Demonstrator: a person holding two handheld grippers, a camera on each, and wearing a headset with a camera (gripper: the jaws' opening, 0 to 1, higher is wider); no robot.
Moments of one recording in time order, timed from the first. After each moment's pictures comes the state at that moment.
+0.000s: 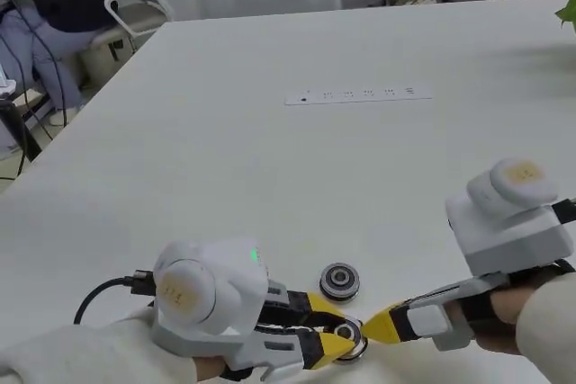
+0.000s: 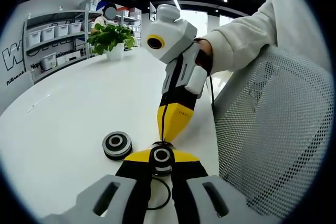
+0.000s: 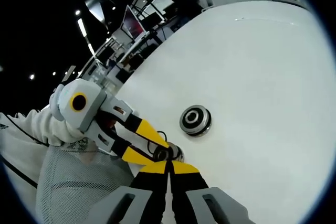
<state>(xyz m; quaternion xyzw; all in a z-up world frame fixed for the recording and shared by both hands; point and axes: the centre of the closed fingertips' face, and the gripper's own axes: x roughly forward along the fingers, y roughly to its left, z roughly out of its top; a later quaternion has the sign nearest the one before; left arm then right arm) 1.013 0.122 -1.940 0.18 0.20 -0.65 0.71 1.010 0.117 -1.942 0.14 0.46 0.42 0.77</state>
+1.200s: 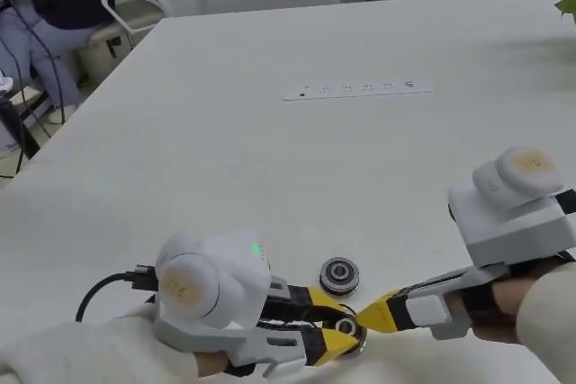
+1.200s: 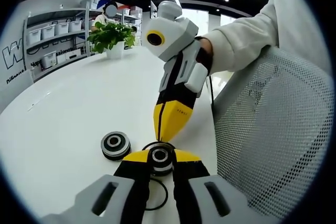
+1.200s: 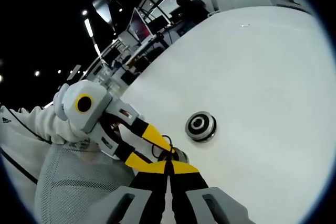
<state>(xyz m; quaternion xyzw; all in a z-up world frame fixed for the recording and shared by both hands) 1.011 0.120 -1.939 0.18 0.21 -0.65 0.71 1.007 0.123 -1.933 0.13 0.44 0.44 0.77</state>
